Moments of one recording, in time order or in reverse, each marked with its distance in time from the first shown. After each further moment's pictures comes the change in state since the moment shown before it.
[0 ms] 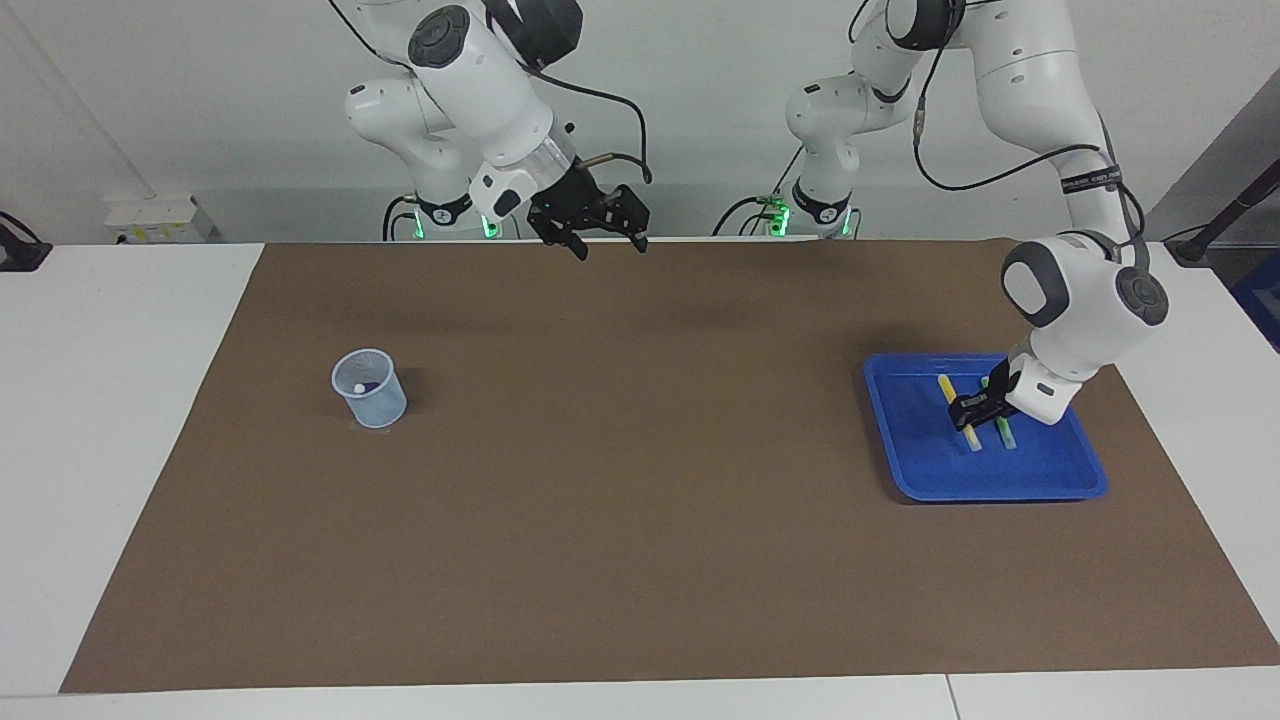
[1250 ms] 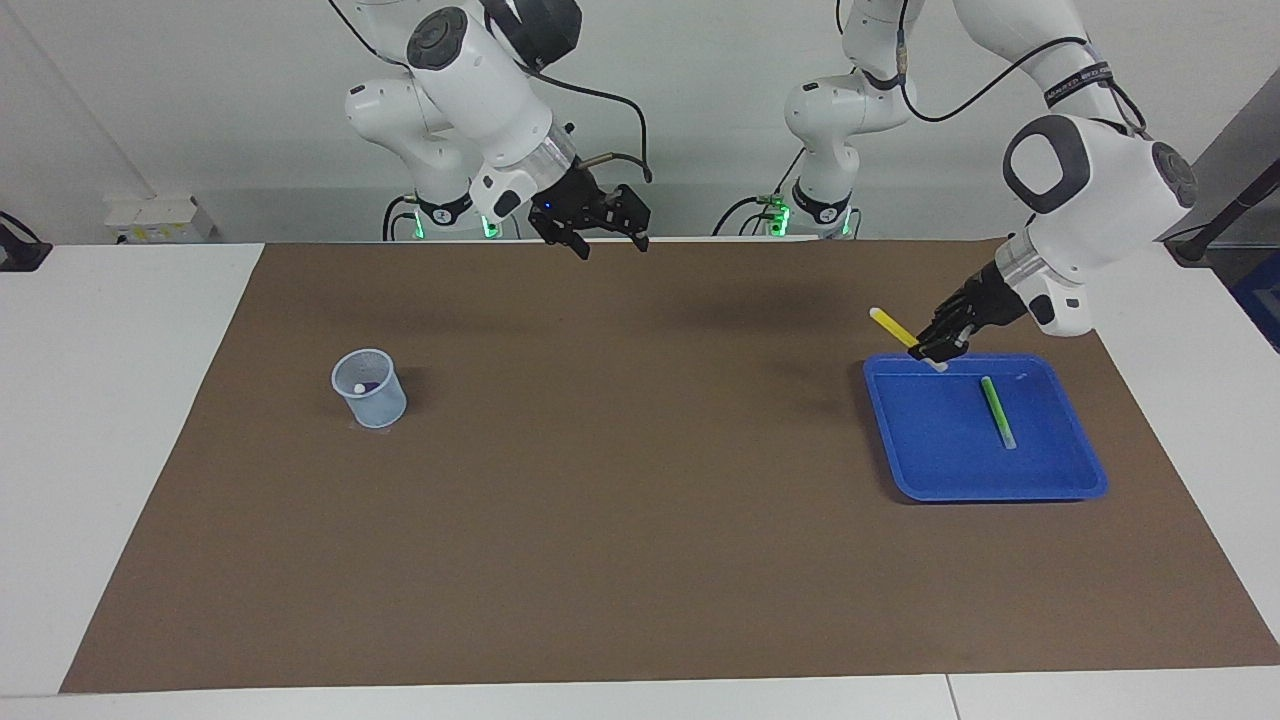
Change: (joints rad) left arm -0.086 -0.340 -0.016 -0.068 -0.366 -0.275 -0.962; right arm 0.000 -0.001 0.000 -0.002 0.020 0.001 0.001
